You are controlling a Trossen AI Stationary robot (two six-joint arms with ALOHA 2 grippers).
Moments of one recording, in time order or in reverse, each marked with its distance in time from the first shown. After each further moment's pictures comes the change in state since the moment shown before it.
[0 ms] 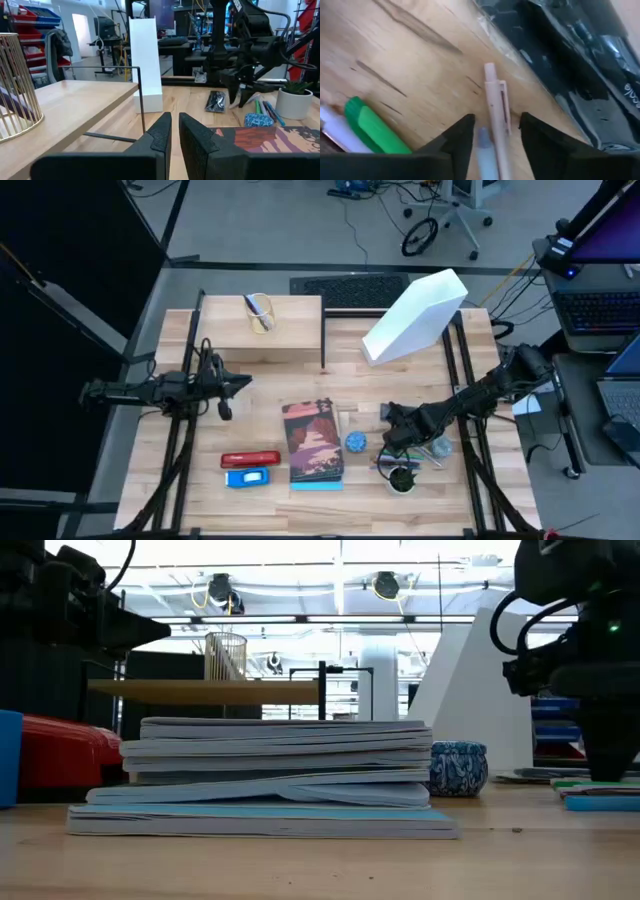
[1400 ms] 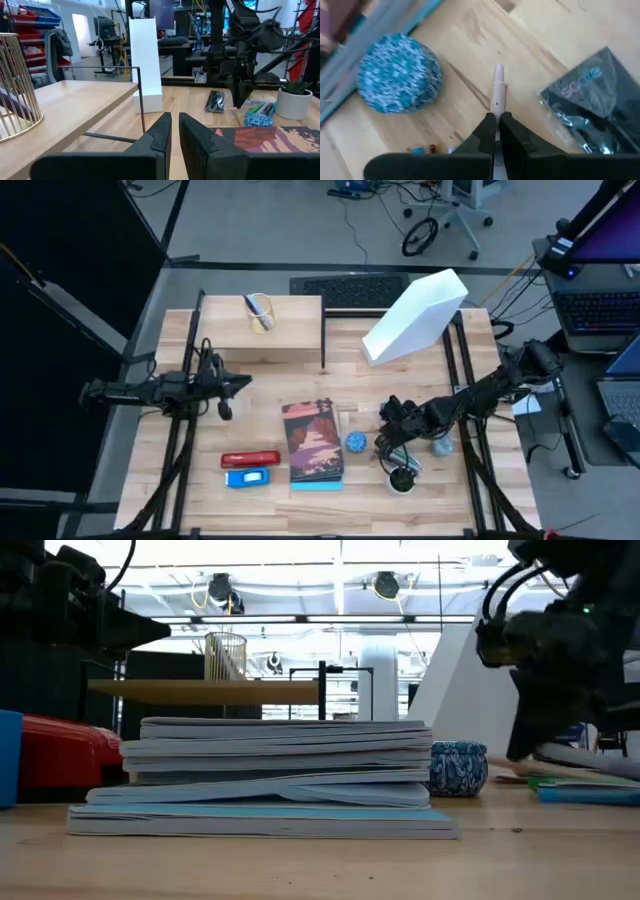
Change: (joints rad) left arm 0.000 0.000 0.000 0.000 0.001 0.000; right arm -0.032 -0.149 -0.105 0.376 0.170 -0.185
